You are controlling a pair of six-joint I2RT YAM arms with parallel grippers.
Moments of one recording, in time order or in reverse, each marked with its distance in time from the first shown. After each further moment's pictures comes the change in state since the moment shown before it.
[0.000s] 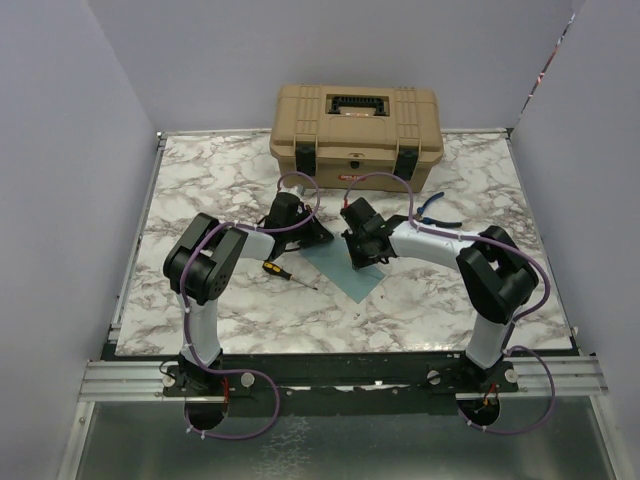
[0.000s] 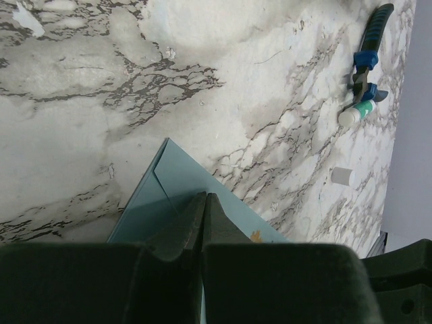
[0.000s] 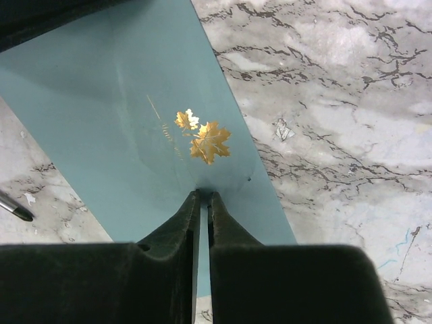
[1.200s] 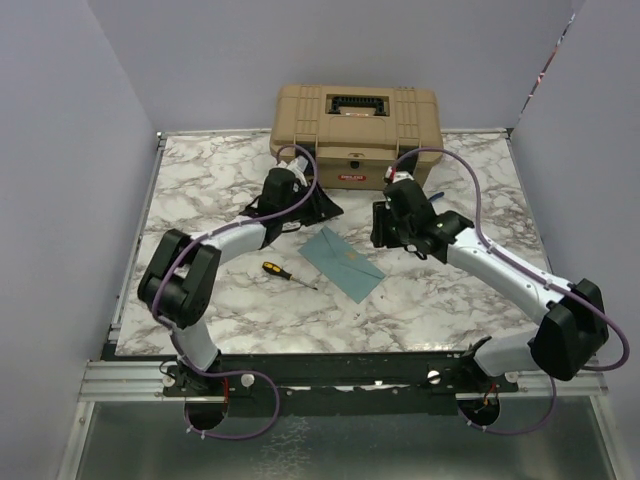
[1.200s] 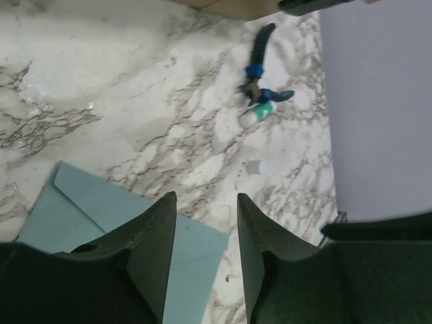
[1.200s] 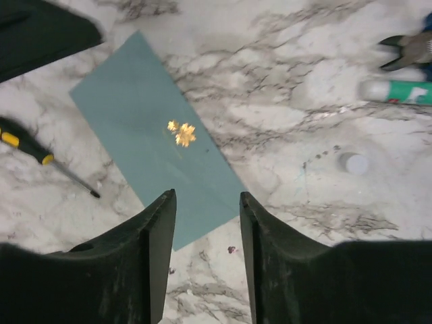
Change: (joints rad) left arm -0.001 -0.155 0.107 -0.148 0.081 0.013; right arm -0.065 -0.423 -0.026 -0.113 0.093 0.083
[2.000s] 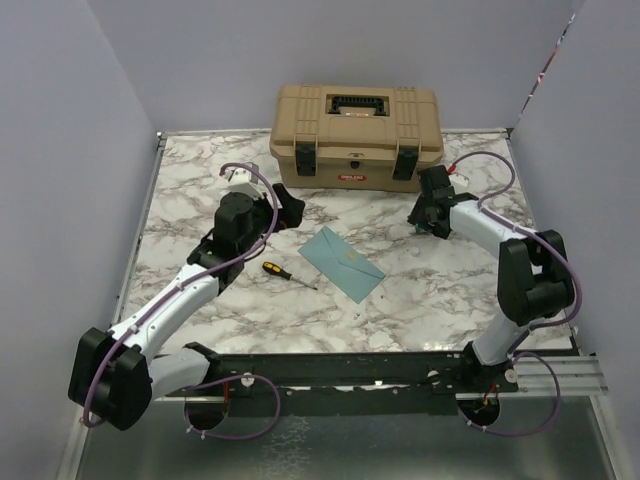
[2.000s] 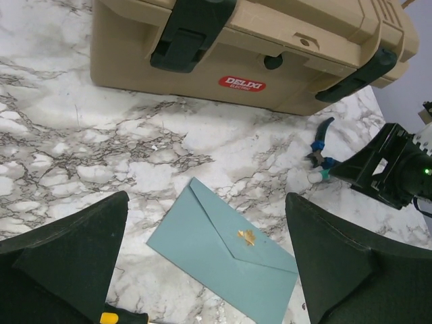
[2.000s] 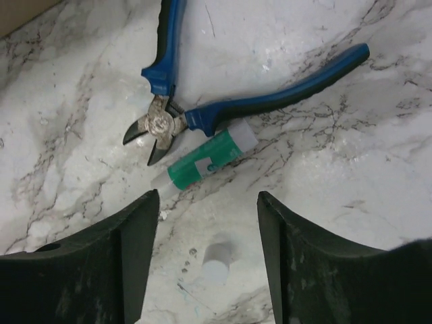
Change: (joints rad) left arm -0.005 -0.687 -0.283 -0.167 -0.487 0.304; right arm -0.399 0.272 -0.014 0.120 0.183 0.234
